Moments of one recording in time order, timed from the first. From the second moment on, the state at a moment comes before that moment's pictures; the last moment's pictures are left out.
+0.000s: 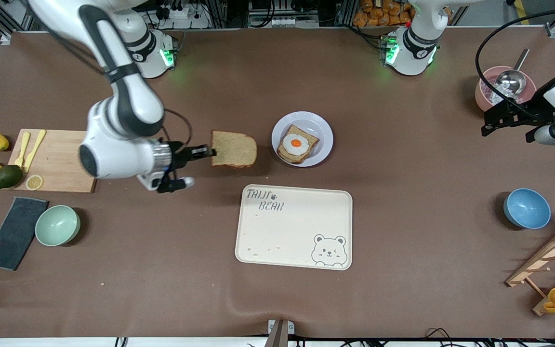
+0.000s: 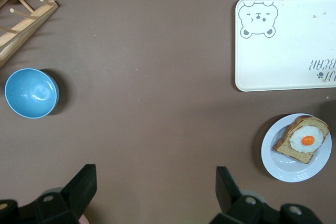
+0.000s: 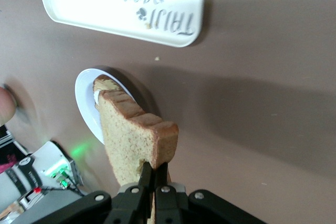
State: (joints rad) left arm 0.01 0.06 -0.11 -1.48 -0.05 1.55 0.04; right arm 0.38 0.31 0.01 -1.91 0.72 1.95 -0.06
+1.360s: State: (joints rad) left arm 0.01 0.06 -0.11 -1.48 -0.05 1.55 0.04; right arm 0.81 0.37 0.01 -2.07 0.92 2.52 0.13
